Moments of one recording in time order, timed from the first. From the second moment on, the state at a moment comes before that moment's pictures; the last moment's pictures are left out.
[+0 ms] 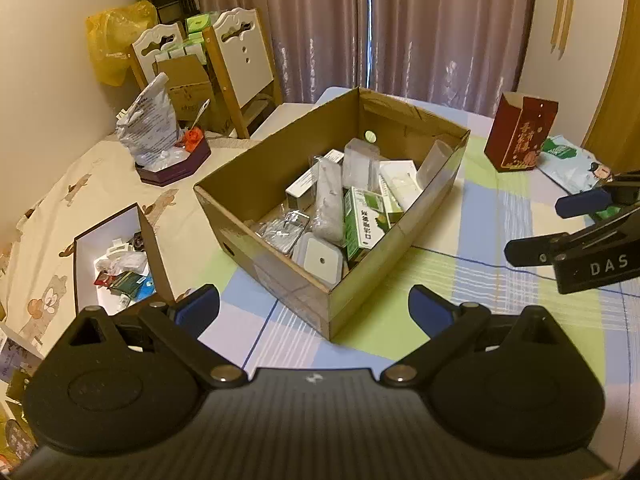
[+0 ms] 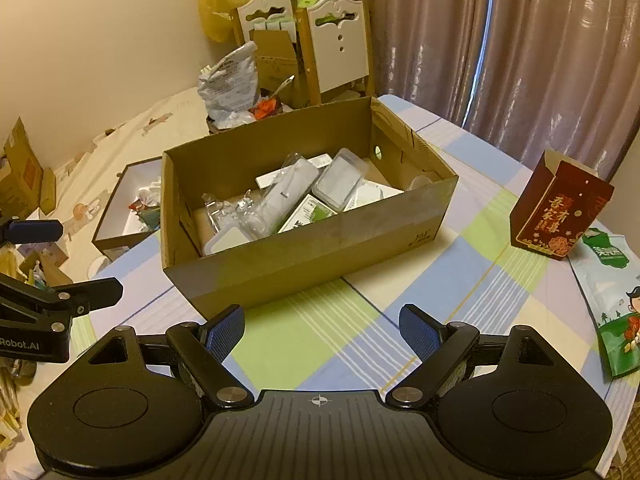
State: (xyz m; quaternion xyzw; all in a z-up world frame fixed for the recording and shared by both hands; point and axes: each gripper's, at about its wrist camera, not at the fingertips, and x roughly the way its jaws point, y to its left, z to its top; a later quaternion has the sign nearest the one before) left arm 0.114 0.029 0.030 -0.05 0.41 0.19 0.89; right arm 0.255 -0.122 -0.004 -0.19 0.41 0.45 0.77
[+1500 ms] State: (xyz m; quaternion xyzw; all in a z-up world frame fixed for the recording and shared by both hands) left arm 0.094 0.011 0.022 -0.05 0.41 0.22 0.89; right arm 0.218 -0.131 -0.005 -0.19 0.40 0.46 0.77
